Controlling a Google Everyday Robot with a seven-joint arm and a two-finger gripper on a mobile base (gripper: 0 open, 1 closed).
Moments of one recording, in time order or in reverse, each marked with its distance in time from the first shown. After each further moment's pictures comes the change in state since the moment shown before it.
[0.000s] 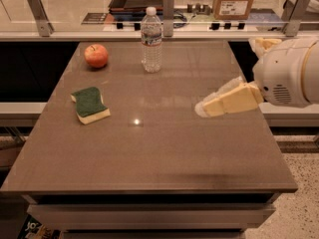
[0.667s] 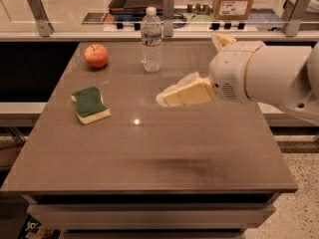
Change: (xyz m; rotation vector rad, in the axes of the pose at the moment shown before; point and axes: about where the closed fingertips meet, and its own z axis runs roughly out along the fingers) arm -0.041 0.024 0.059 -0.010 -0.156 -0.005
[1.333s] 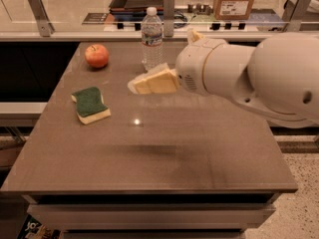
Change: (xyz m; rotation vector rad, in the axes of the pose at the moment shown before) arm -0.026 0.007 0.057 0.045 -0.071 0.055
